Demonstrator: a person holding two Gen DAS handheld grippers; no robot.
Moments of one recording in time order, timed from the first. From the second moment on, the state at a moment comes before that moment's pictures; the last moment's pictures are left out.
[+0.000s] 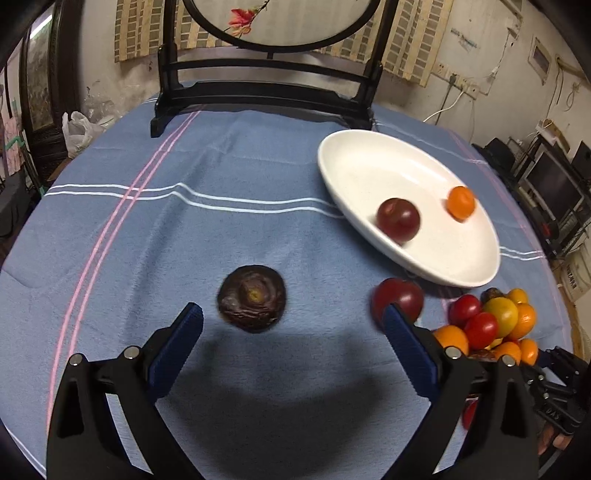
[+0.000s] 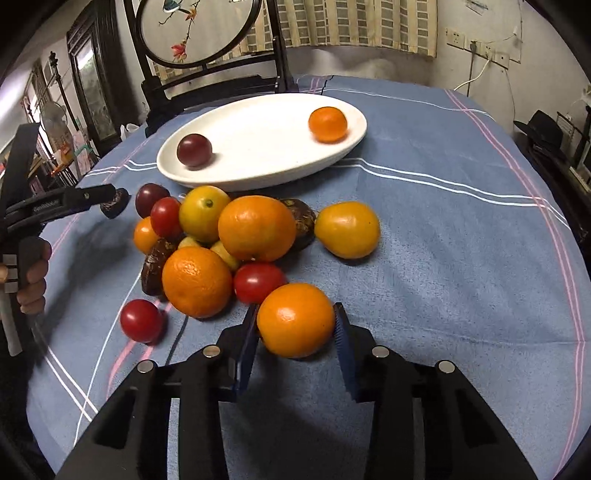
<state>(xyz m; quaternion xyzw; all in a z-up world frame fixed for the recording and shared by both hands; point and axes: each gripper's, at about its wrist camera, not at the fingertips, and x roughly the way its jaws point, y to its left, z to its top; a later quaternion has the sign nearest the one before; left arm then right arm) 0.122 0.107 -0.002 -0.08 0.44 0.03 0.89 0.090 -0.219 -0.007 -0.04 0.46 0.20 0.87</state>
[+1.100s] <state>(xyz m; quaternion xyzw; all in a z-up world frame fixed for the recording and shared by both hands) 0.126 0.096 0.015 -0.08 0.42 0.03 0.90 0.078 -0.240 0.033 0.03 0.39 0.22 0.89</state>
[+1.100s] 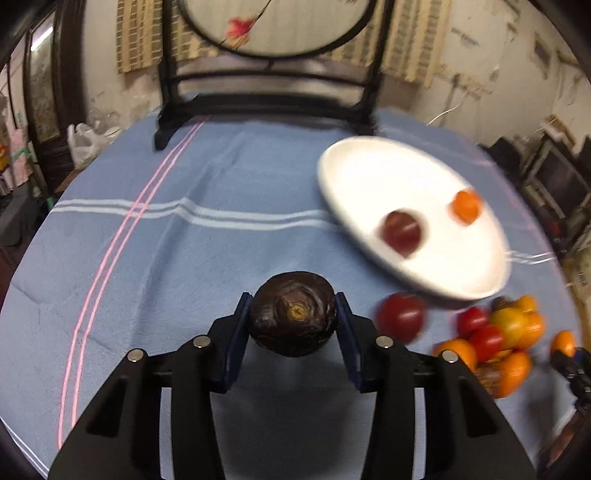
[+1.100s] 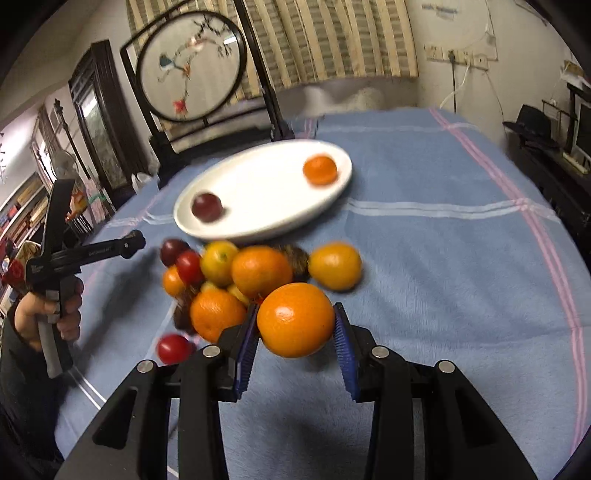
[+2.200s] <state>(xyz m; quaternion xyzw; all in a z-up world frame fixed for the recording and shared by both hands) 0.218 0.055 0.039 -0.14 0.38 0.02 0.91 0.157 -0.177 0.043 0.05 0.39 0.23 0.89</state>
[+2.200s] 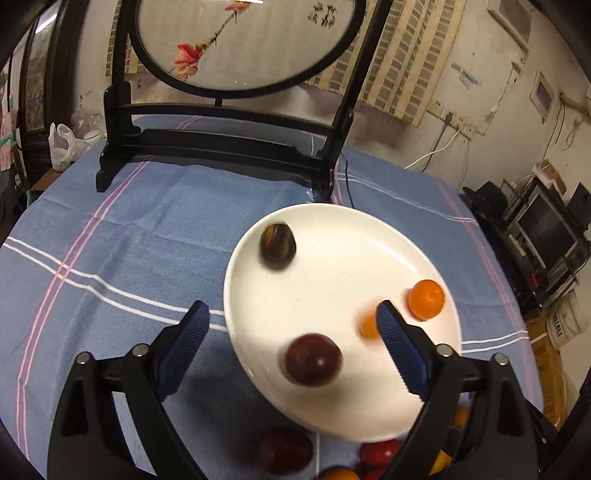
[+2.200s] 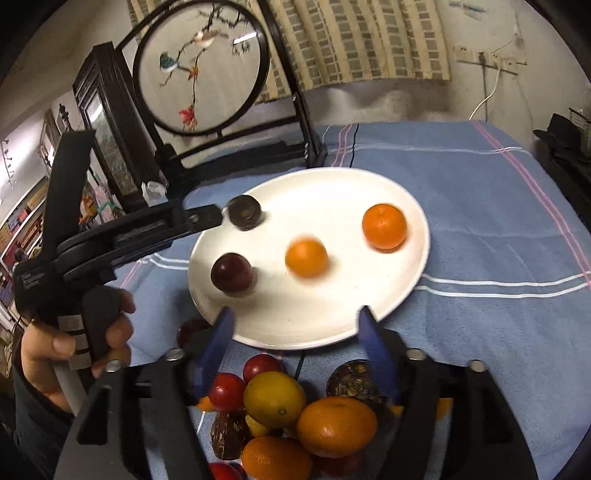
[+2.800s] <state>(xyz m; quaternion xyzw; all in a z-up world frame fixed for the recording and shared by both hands) 0.134 0.040 -0.003 -0.03 0.42 -0.03 0.90 0.145 -0.212 0.052 0.02 0.38 0.20 0.90</state>
